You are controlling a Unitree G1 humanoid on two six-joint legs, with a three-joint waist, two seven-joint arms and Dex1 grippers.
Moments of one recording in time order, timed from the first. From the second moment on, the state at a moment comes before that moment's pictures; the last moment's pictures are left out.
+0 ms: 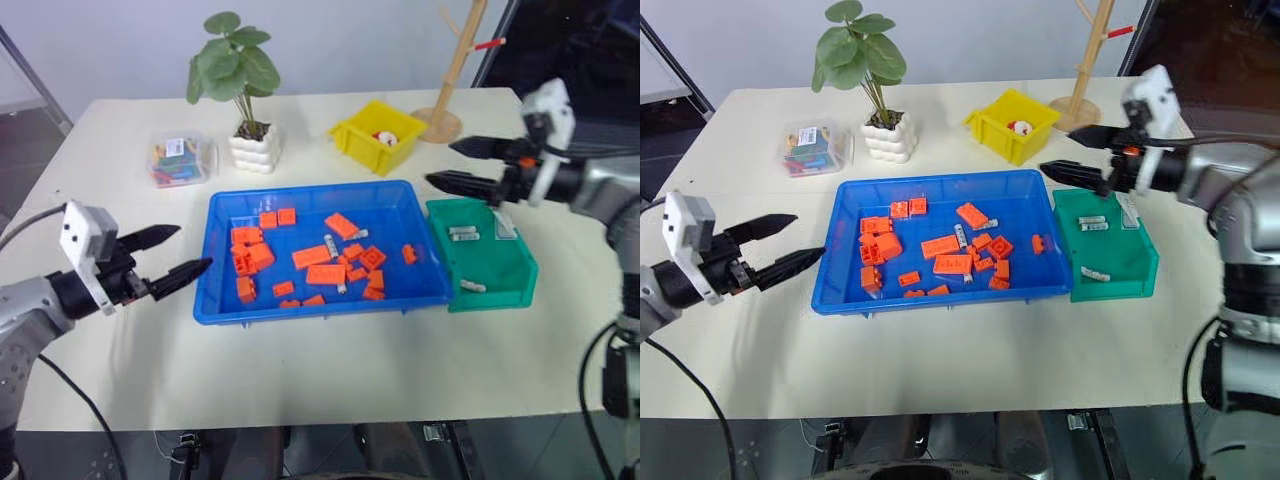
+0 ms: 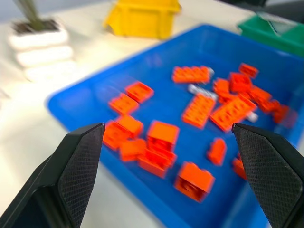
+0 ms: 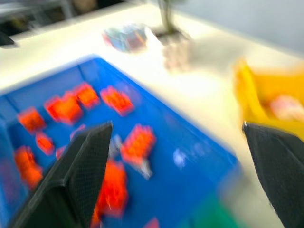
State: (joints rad) left arm -0.01 0.83 0.48 -0.40 -0.77 0.64 -0.82; right arm -0.81 -0.82 -0.06 0.08 0.51 0.73 0.98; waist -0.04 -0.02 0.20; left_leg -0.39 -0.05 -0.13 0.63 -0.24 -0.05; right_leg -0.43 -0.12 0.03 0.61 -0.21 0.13
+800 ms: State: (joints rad) left arm -0.04 0.77 0.44 -0.43 -0.78 0.64 -0.77; right arm -0.83 -0.49 0.32 0.17 0.31 0.63 1.13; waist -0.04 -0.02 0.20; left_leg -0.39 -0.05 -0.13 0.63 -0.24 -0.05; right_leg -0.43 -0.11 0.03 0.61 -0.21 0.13
